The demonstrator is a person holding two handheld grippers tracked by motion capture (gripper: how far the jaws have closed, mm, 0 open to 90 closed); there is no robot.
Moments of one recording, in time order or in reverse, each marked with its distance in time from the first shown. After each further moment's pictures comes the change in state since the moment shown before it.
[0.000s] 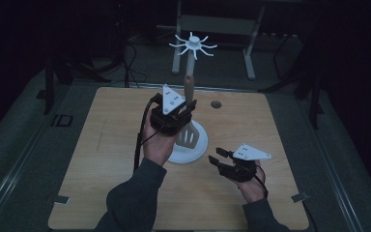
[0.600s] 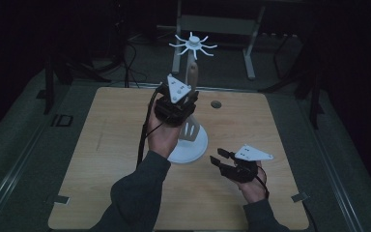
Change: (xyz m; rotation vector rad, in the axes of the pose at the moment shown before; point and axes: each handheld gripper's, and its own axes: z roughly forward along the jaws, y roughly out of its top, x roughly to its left) left arm -0.003 0.019 0.012 0.019 0.070 0.007; right arm -0.003 -0.004 -0.002 -0.001 -0.004 0.021
